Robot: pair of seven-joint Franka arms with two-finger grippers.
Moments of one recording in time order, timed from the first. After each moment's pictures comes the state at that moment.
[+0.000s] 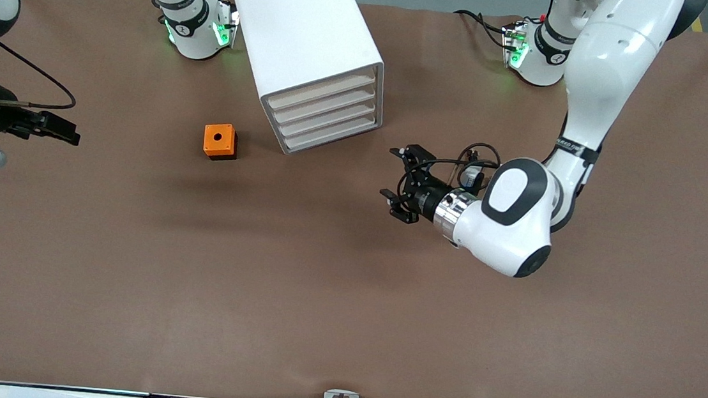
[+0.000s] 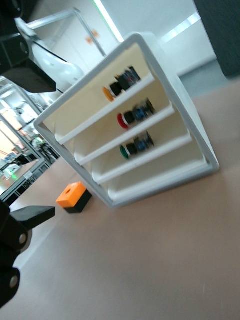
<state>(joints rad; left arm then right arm) -0.27 0.75 -0.22 -1.31 -0.90 1.55 -2.05 -0.04 0.11 0.00 -1.61 0.01 1.56 0.02</state>
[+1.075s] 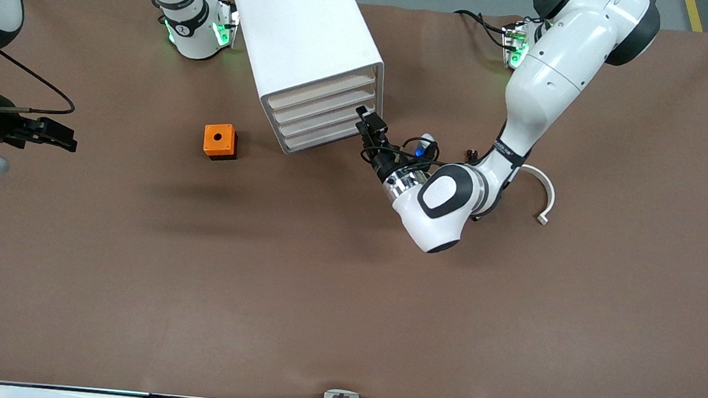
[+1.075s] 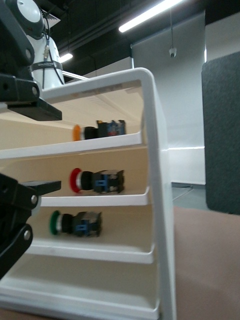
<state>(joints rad) -0.41 0.87 -0.23 -1.40 -1.05 1.36 -2.39 -0.04 0.12 0.00 -1.59 -0.01 1.59 -0.05</state>
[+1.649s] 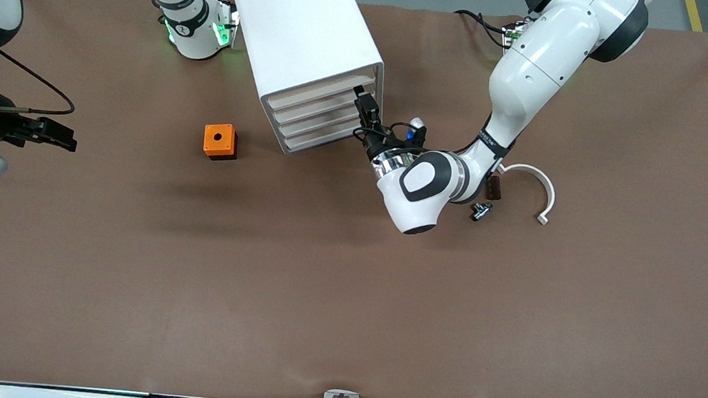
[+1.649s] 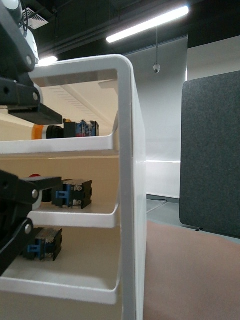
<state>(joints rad) -0.46 0.87 -0.23 -1.43 -1.05 1.31 -2.42 -0.04 0.12 0.01 -1.59 -0.01 1.57 0.01</state>
